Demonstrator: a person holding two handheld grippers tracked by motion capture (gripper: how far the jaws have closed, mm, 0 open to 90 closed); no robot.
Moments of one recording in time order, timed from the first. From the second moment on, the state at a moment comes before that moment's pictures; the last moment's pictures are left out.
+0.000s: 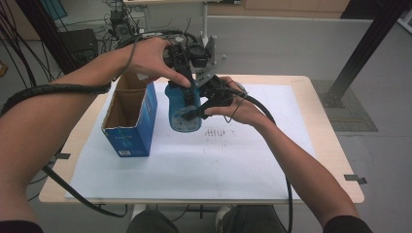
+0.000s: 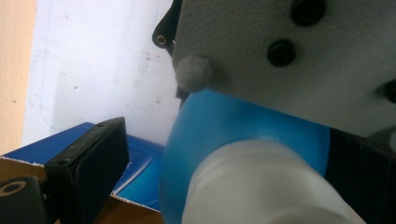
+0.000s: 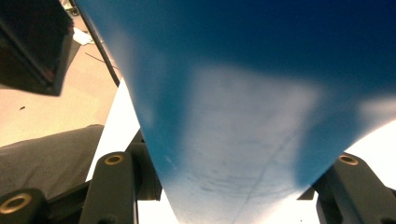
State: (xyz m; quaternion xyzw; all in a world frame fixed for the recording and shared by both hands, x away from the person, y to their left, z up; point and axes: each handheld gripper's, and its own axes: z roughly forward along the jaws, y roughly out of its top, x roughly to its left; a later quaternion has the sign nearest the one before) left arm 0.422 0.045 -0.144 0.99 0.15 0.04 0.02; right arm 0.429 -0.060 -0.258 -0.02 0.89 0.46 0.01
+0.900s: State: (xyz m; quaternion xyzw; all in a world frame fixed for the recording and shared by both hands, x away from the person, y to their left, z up) left arm 0.420 0.047 -0.144 0.99 0.15 0.03 0.02; right arm 0.429 -0.058 -0.258 -0.02 0.89 0.46 0.01
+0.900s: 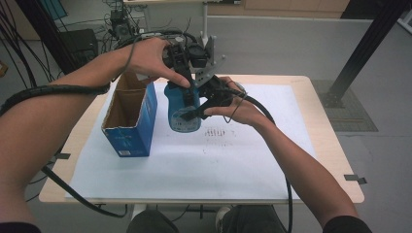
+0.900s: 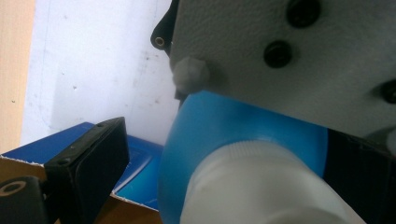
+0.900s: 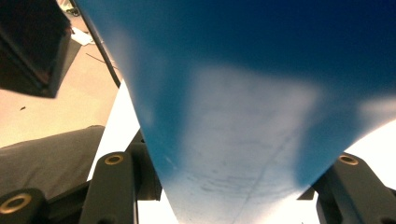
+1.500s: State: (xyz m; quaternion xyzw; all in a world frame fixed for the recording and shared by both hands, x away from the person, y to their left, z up) left arm 0.421 0.048 -0.146 0.99 0.15 0.03 0.01; right arm 0.430 -0.057 -0.258 -0.03 0.89 0.46 0.01
